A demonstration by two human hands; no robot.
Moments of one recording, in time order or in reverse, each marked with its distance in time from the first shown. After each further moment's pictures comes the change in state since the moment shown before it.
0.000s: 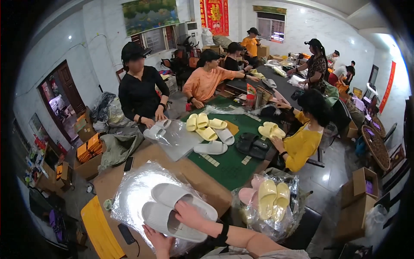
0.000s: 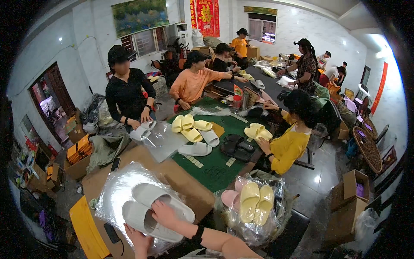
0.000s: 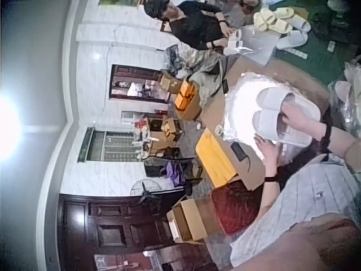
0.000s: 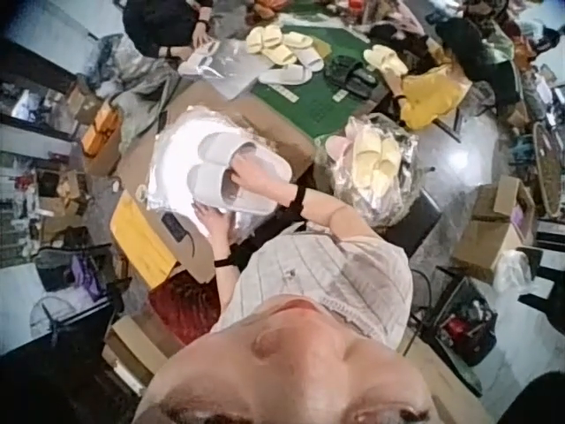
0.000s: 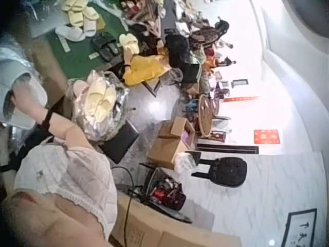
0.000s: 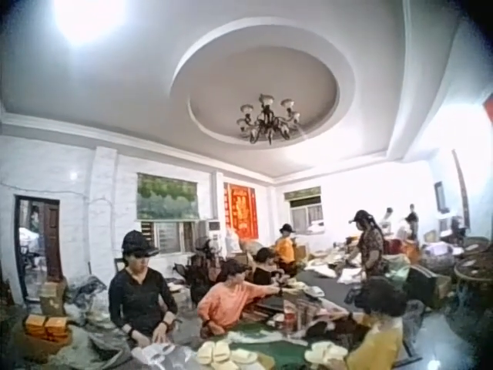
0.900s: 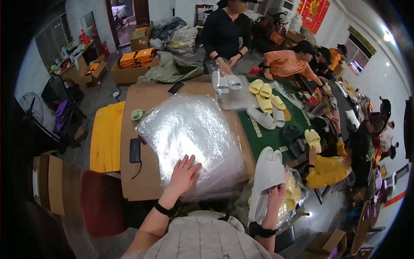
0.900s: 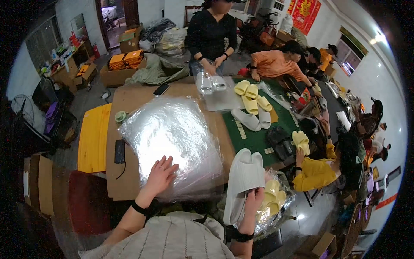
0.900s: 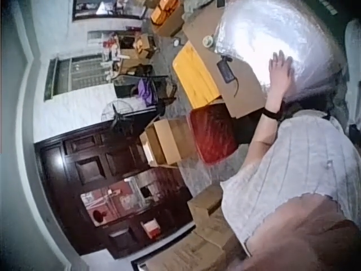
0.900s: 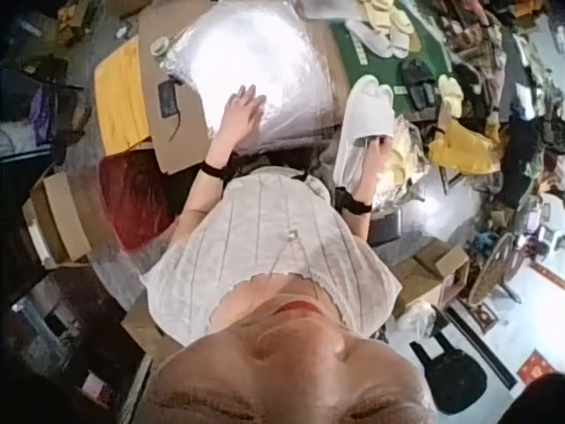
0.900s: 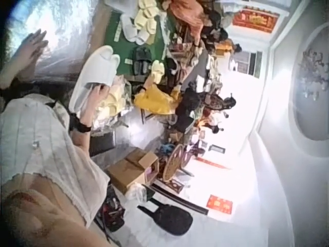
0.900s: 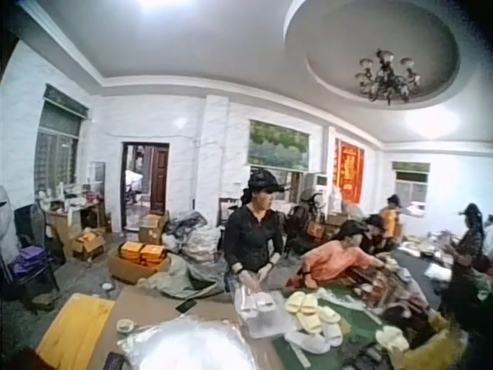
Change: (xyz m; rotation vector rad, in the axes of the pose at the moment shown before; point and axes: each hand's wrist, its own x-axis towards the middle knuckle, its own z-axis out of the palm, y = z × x) left_hand -0.006 0.021 -0.035 -0.135 -0.136 0.213; right_hand -0.119 0.063 -0.129 0.490 0.538 0.465
